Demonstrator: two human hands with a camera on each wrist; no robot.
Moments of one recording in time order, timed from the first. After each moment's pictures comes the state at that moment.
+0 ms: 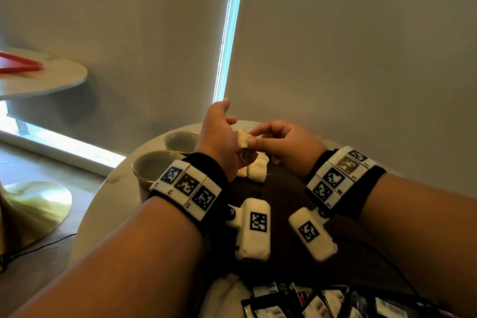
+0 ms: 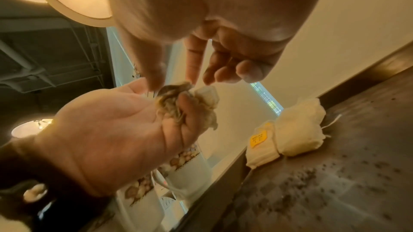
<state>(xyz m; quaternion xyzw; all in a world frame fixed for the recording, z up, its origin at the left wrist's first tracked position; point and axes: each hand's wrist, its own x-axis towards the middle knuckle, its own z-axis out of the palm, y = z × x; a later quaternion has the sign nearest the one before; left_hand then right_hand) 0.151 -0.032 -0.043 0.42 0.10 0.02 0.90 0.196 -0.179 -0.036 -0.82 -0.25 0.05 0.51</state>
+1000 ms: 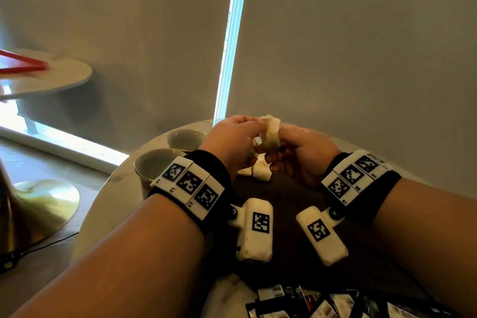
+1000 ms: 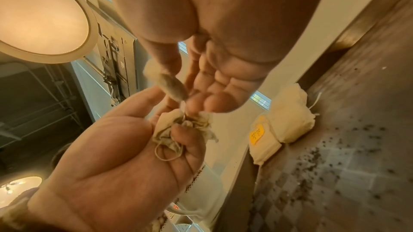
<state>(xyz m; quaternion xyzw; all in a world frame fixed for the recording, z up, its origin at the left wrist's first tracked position) 0.151 -0.033 -0.050 0.65 0.05 0.05 0.76 0.192 -0.182 -0.042 -0.70 -0.15 0.16 0.68</state>
